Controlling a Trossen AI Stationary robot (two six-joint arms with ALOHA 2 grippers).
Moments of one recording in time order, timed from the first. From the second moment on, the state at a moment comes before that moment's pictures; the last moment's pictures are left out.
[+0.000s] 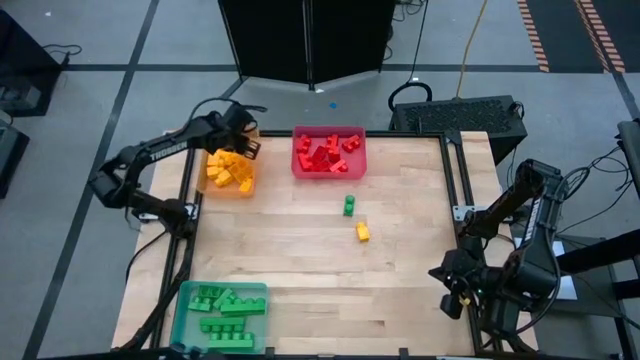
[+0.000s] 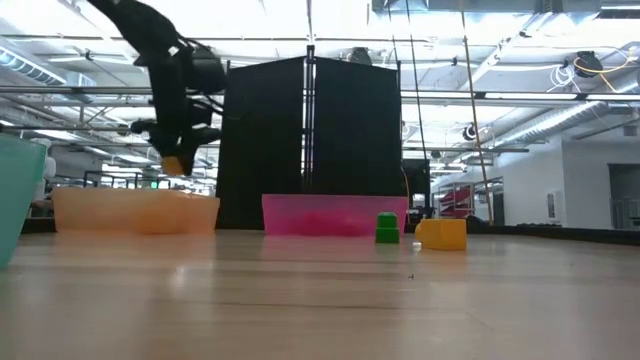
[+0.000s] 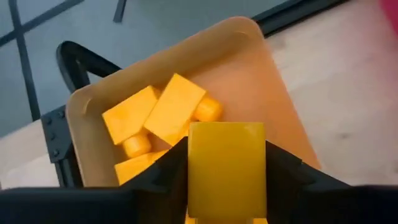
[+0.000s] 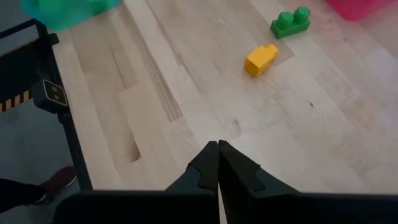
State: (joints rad) left arm 0.82 1.38 0.97 -0.74 -0.32 -0.26; right arm 1.11 1.39 1.37 -1.45 0.66 1.64
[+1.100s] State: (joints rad) left arm 0.15 1.53 1.09 -0.22 -0.20 0.06; right arm 1.11 1.39 1.37 -1.45 0.66 1.62
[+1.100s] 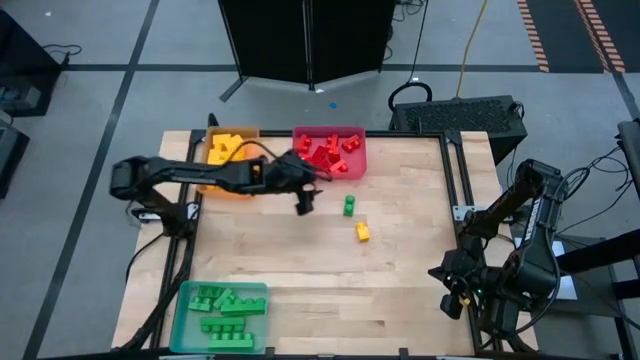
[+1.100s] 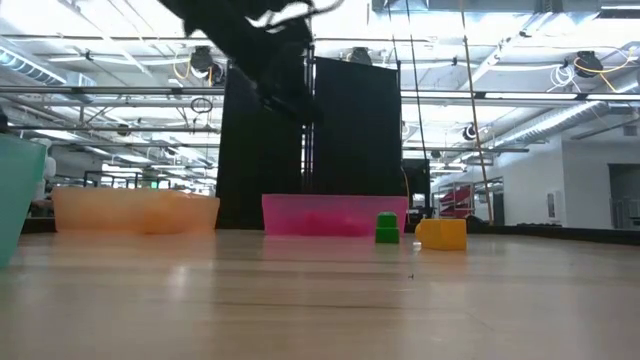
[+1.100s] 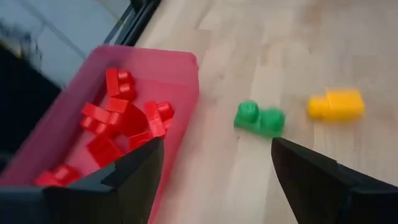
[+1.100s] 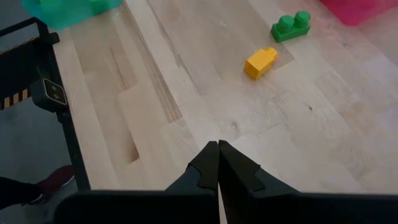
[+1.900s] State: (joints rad) left arm 0.03 2.13 1.65 -0.51 -0.40 -0.86; right arm 1.11 1.39 1.37 -1.43 0.66 1.63
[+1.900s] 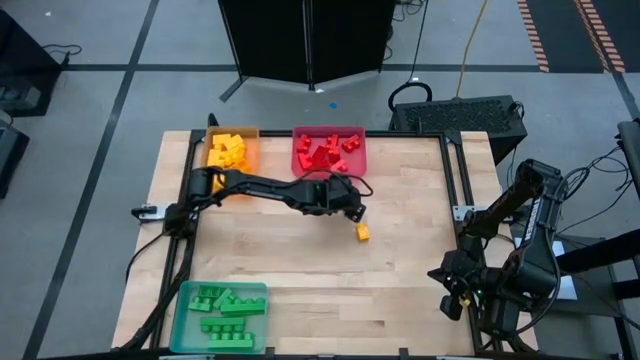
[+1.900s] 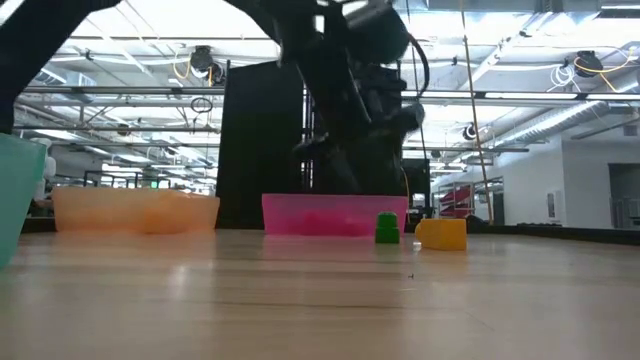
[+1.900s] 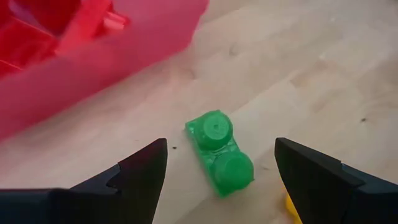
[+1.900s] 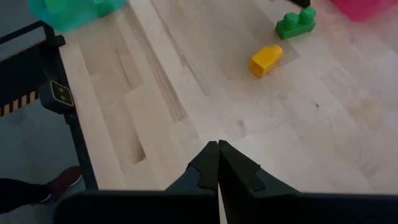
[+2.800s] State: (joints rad) left arm 0.00 2.30 1.65 -0.38 -0.38 -0.99; right arm 1.11 1.39 1.37 -1.42 0.66 1.61
